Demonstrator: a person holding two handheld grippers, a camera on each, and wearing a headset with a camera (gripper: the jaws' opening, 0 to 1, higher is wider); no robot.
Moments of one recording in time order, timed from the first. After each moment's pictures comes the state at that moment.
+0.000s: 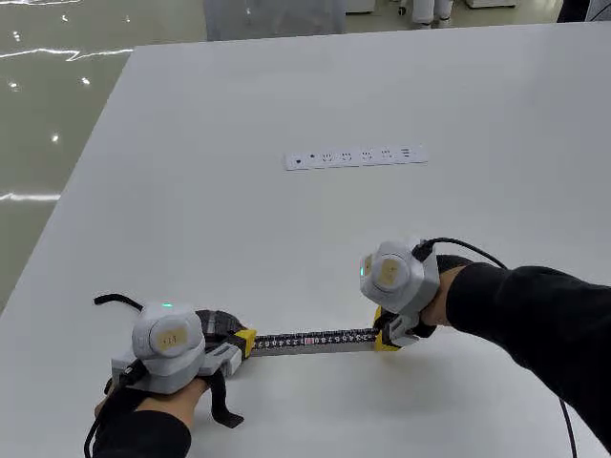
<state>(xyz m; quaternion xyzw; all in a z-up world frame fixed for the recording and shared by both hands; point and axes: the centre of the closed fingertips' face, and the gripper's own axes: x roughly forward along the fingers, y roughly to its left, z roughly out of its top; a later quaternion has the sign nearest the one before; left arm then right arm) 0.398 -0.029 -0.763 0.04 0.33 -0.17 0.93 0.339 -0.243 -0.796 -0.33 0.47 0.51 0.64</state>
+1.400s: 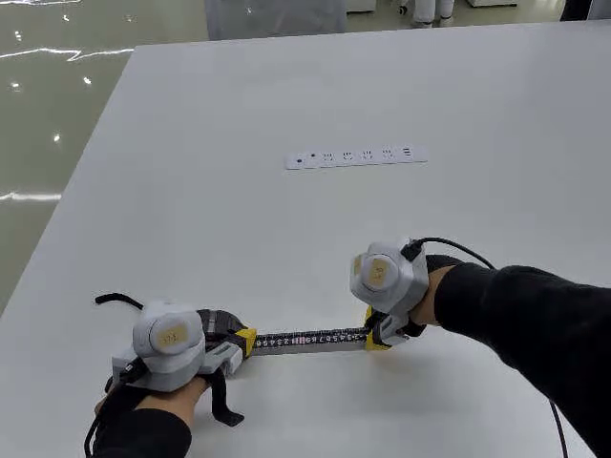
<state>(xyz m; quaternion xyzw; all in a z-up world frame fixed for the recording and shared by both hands) 0.397 -0.029 -0.763 0.04 0.33 -0.17 0.93 0.342 -0.230 -0.796 -0.33 0.46 0.52 0.64</state>
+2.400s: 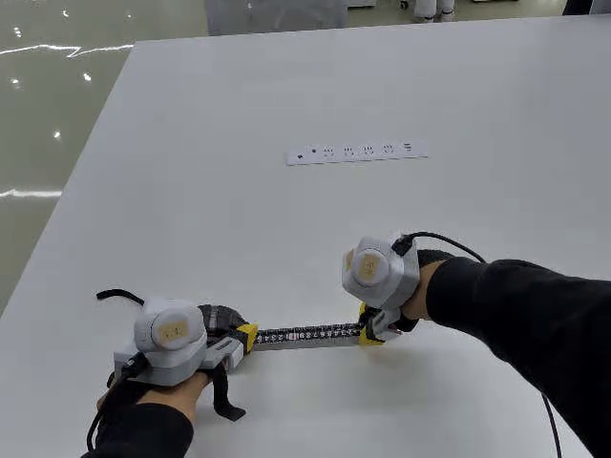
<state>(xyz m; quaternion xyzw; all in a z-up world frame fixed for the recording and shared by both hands) 0.398 -0.029 -0.764 0.04 0.33 -0.17 0.93 0.343 -0.220 -0.797 -0.33 0.47 0.52 0.63</state>
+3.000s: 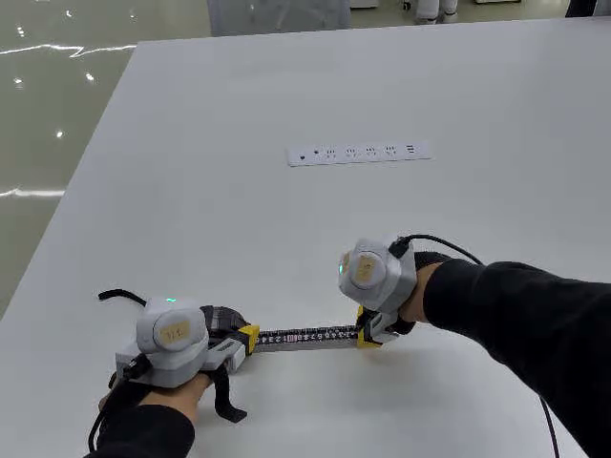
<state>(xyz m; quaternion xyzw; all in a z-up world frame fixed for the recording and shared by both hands) 0.398 -0.029 -0.763 0.04 0.33 -0.17 0.93 0.345 -0.214 -0.797 -0.33 0.47 0.52 0.63</state>
